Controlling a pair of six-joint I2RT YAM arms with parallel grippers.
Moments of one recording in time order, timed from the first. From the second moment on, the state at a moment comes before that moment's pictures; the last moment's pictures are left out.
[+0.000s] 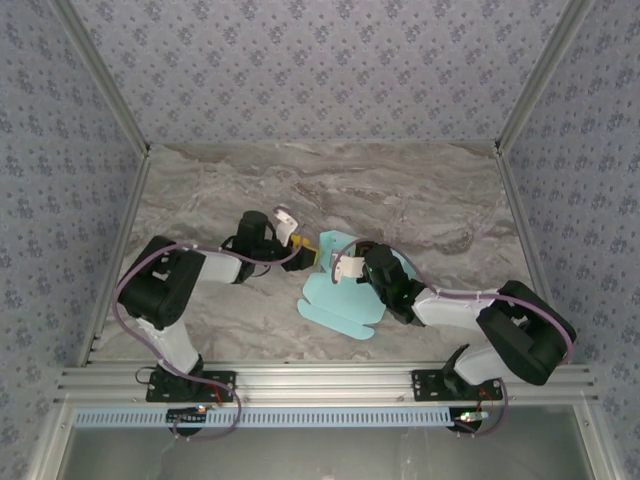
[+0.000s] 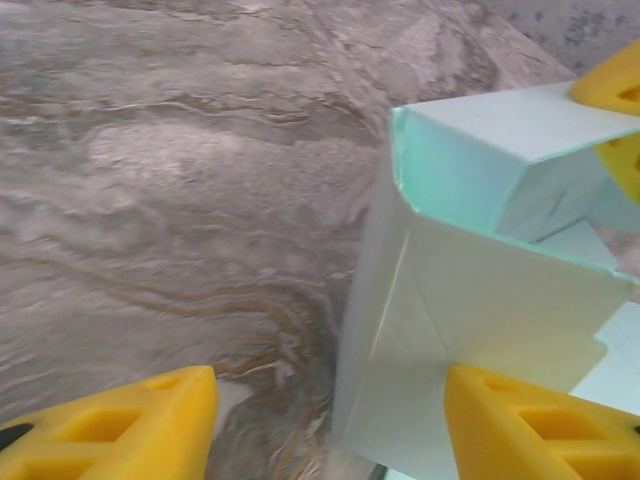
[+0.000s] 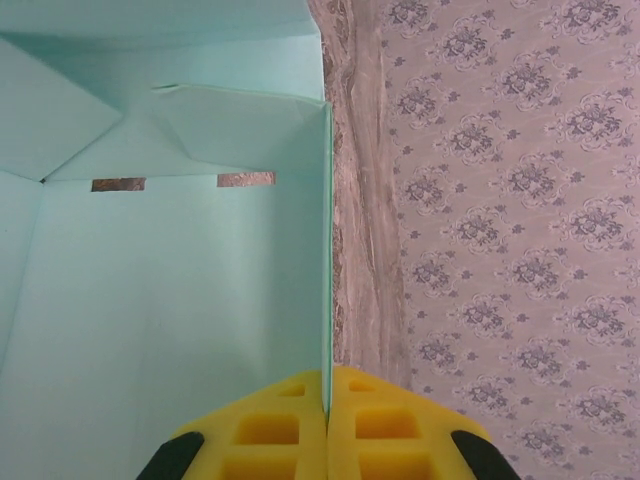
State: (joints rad) left arm -0.49 1.77 0.71 0.51 0.65 -0.08; right arm 0.78 1.40 0.46 0.55 0.42 -1.15
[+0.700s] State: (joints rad) left arm -0.56 1.82 0.78 0.49 0.69 -0.07; right arm 0.78 1.39 0.46 0.53 0.43 -1.15
